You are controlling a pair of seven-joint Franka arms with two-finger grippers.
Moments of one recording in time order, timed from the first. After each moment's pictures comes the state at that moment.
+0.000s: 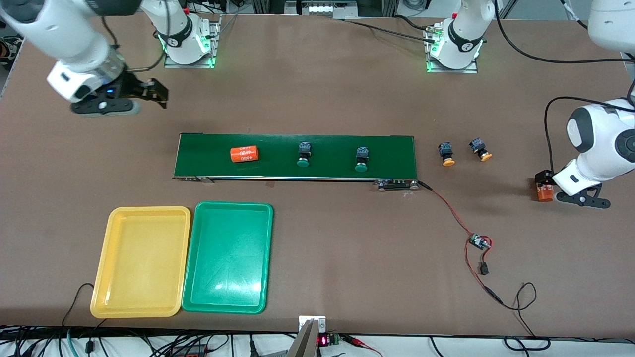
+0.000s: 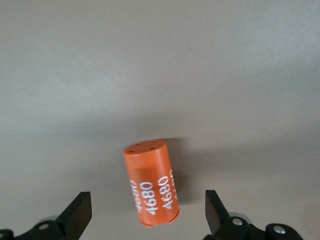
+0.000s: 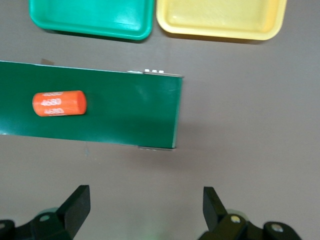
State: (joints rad) left arm 0.19 0.45 0.16 -2.02 0.15 2.47 0.42; right arm 0.05 -0.25 0.21 -2.16 0.02 1.86 0.16
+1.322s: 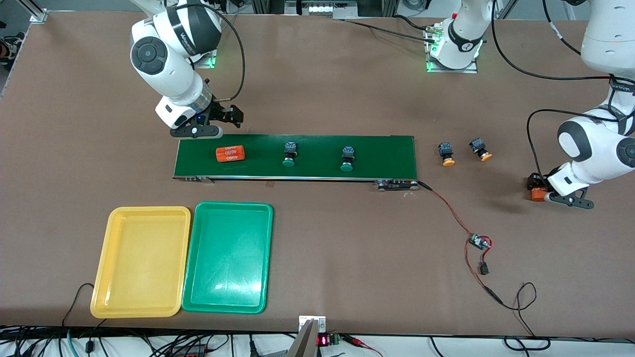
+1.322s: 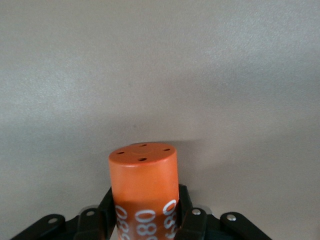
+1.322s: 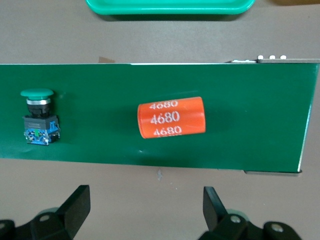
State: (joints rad) left arm 0.21 0.56 0.17 -2.00 -0.10 2.52 0.66; right arm 0.11 -0.01 0.36 -2.24 0.15 2.19 0.39
